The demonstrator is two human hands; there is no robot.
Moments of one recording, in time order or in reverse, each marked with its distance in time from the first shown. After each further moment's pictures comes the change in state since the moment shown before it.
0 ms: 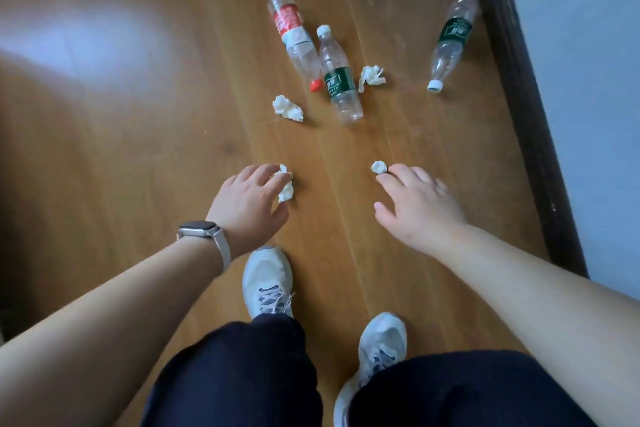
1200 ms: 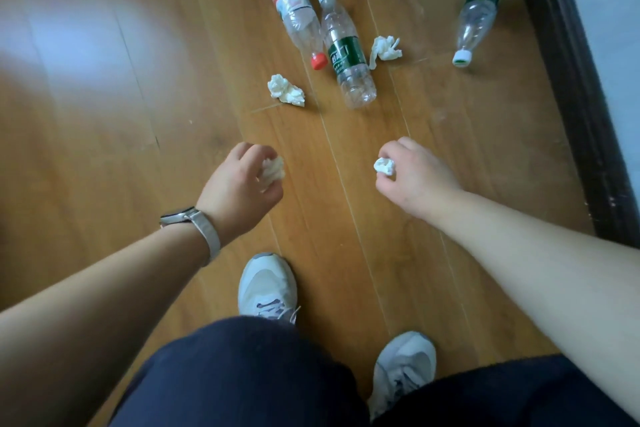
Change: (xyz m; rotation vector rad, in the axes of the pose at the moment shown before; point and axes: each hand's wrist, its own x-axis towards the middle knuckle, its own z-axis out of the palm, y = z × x) left_hand 0.035 -0.030 0.062 -0.316 0.215 -0.162; right_hand 0.086 0.013 0.080 0.321 0.144 0.067
